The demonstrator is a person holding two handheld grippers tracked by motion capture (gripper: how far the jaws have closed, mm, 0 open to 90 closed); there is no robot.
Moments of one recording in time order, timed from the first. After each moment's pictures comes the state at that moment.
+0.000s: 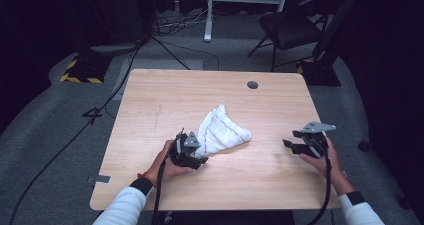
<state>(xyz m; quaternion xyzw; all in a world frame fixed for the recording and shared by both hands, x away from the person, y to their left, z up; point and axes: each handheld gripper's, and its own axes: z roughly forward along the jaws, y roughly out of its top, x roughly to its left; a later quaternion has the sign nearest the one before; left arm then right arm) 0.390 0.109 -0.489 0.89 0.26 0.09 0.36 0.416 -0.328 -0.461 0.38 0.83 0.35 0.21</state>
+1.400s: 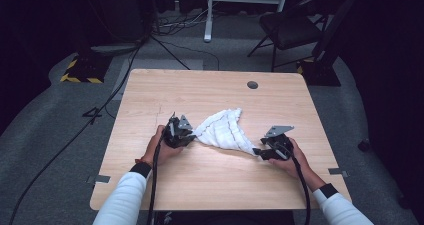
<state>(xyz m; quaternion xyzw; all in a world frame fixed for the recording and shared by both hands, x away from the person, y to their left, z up) 0.441 0.134 -0.485 0.89 0.29 0.14 0.33 0.419 -0.236 -0.488 0.32 0.88 0.32 0.14</state>
